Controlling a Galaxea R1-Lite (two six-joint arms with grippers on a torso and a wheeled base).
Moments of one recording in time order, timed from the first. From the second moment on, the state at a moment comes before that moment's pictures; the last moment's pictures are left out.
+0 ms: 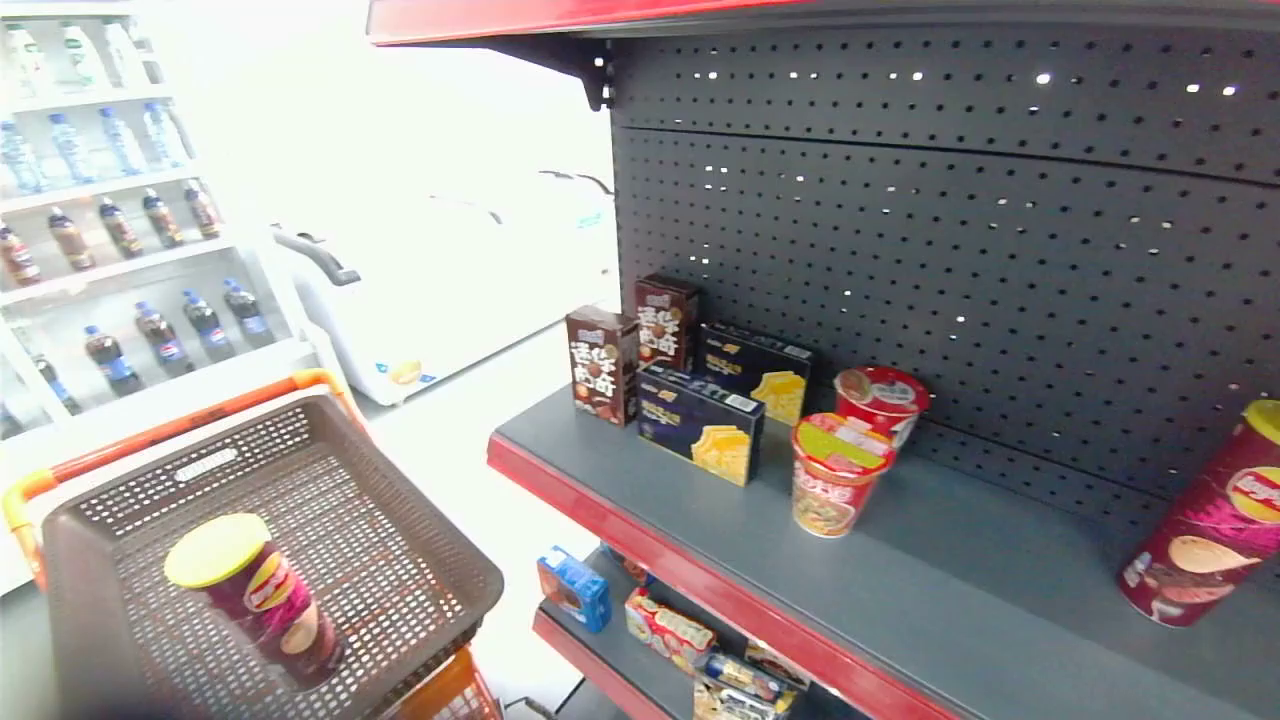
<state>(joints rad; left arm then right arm) 0.00 0.00 0.00 0.00 -0.07 0.02 0.00 0.00 0.00 0.00 0.00 -0.01</state>
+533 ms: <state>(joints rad) 0.01 0.21 -0.32 0.09 -0.01 0.10 0.00 0.00 0.00 0.00 0.00 0.00</state>
